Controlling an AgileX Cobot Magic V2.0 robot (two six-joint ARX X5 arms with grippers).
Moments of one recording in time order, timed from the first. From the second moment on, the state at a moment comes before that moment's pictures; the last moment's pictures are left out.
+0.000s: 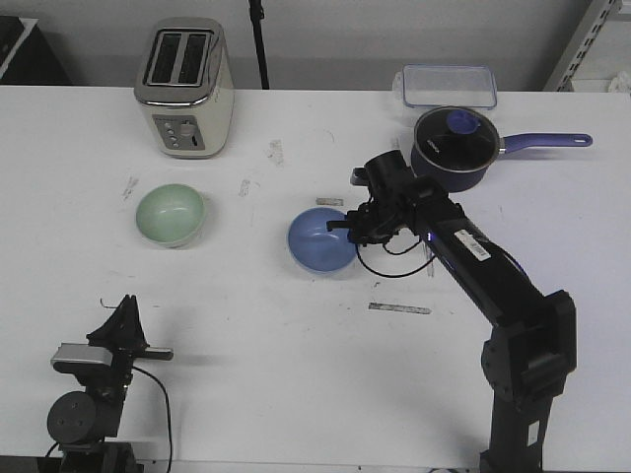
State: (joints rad) left arm -0.02 0.01 0.03 0.19 0.00 -0.02; right arm 0.40 1.98 1.72 -0.90 -0.31 0.33
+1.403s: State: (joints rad) left arm -0.02 0.01 0.03 0.19 0.00 -0.02; right arm 0.42 1.98 1.66 -0.82 -0.26 0.33
